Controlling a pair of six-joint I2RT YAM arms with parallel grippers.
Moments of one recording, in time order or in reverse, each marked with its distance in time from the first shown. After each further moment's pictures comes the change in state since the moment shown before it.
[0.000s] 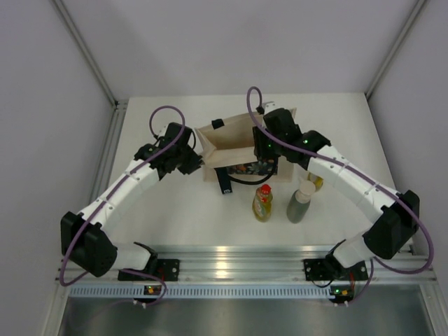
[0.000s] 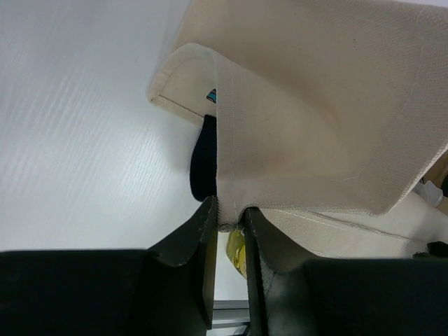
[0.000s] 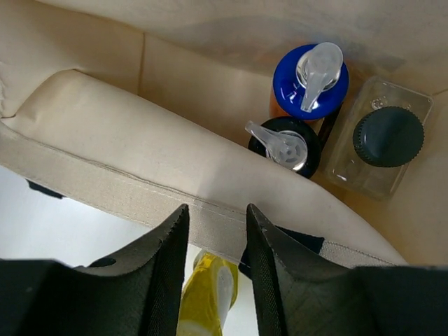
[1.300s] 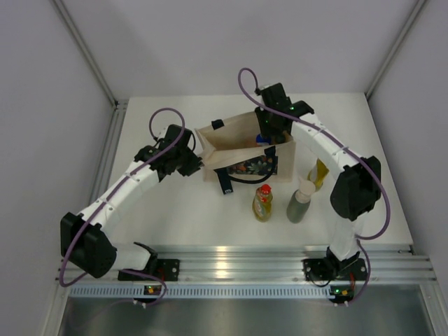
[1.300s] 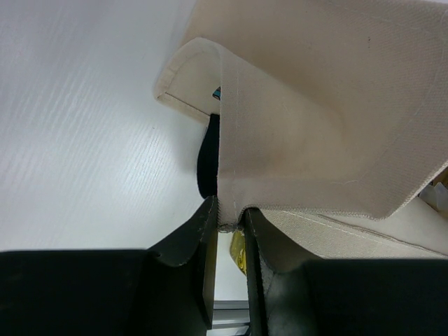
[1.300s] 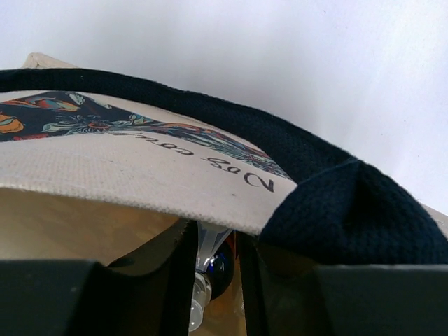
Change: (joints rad) left arm 0.000 -0.010 -0.026 0.007 0.000 -0.007; right arm -0.170 0.397 0.381 -0.124 -0.015 -0.158
